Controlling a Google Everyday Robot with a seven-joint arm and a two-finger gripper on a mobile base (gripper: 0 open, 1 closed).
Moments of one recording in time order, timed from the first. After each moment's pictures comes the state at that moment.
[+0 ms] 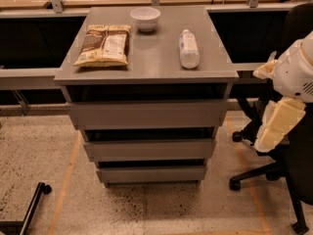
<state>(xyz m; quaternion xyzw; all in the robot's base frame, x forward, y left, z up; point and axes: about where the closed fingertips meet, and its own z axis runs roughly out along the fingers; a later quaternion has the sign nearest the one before) 0.445 -0.213 0.916 -0.60 0.78 0.03 0.18</state>
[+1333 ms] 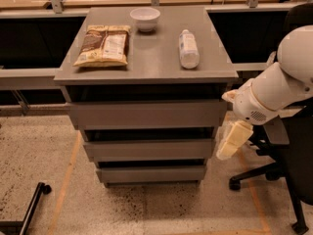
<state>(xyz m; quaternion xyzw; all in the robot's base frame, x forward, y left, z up) 0.494 -0.176 0.807 -0.60 0.77 0.08 0.21</state>
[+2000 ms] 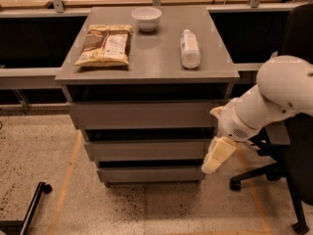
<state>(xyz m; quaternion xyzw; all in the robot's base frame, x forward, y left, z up) 0.485 -0.148 0.759 -0.59 0.78 0.10 0.20</state>
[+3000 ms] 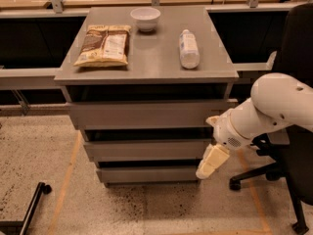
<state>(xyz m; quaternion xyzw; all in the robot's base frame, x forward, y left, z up) 0.487 -0.142 0.722 -0.57 0.78 0.13 0.21</state>
